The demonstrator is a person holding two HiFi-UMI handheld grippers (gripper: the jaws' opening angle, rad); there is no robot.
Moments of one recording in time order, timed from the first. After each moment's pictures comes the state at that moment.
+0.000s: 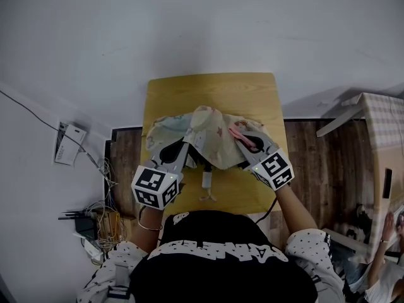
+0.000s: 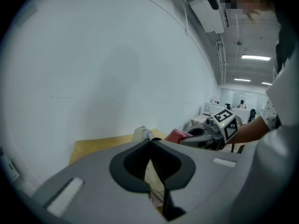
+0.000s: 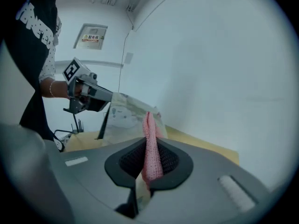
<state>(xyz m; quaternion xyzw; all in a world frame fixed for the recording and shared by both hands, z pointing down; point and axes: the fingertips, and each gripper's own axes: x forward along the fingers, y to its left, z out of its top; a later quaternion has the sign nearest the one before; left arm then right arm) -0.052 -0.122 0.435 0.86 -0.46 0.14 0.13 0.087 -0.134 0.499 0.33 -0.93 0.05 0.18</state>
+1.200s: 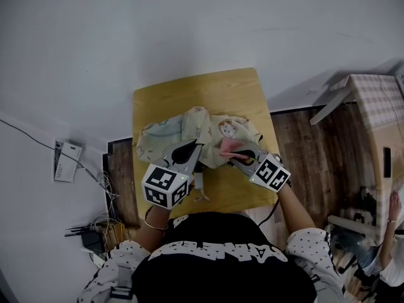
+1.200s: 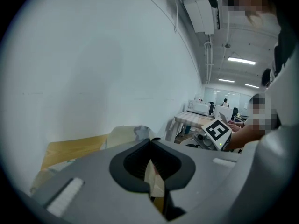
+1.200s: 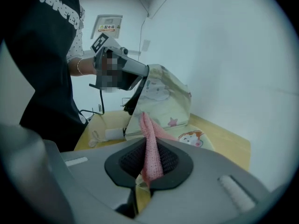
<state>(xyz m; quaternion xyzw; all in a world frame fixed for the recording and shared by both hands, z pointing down) 0.031 -0.115 0.442 0.90 -0.37 0.16 0.14 0.103 -0.073 0.552 0.22 -0.94 0.04 0.25</state>
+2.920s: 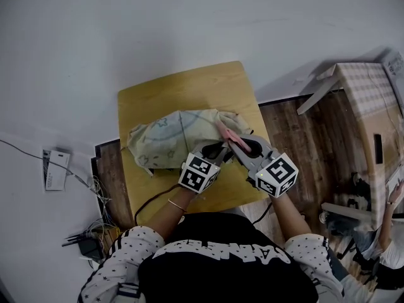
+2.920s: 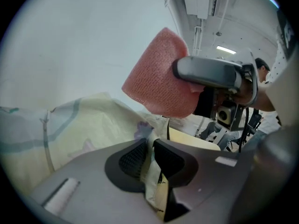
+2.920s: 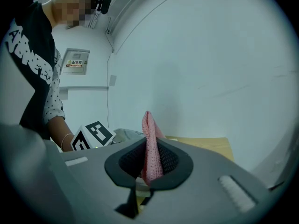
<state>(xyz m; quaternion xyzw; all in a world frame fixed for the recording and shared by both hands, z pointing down) 0.126 -0.102 0.576 0.92 -0.25 0.26 0.16 0.135 -0.095 0.456 0.40 -0.91 0.13 0.04</state>
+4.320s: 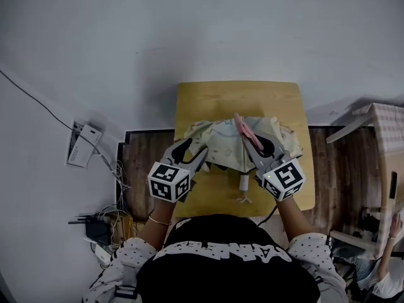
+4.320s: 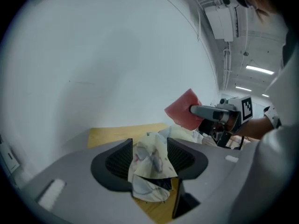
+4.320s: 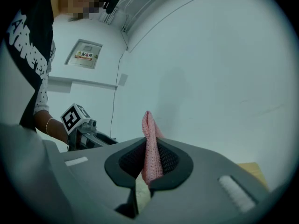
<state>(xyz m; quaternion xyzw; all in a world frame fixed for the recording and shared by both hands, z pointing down) -0.159 -0.130 0.466 0.86 -0.45 0.14 0.19 -0.028 -0.132 0.398 0.38 -0.92 0.05 0.03</state>
